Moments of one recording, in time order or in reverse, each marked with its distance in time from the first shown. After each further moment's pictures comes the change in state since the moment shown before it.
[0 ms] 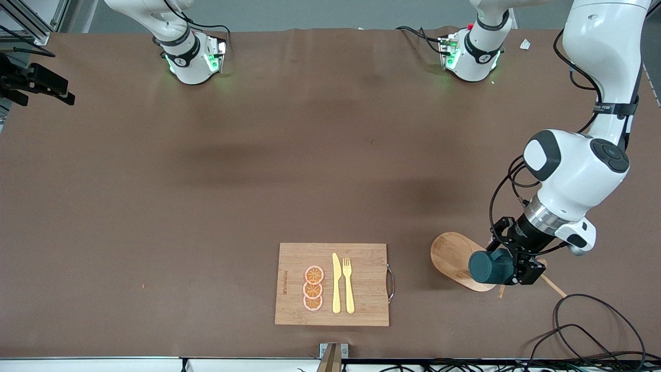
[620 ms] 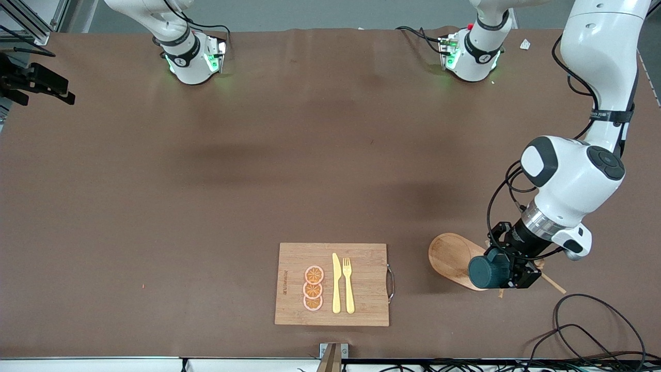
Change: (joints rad) left arm 0.000 0.035 -0.006 0.029 -0.002 0.006 -0.002; right arm 0.000 0.000 0.000 0.000 0.000 -0.005 0.000
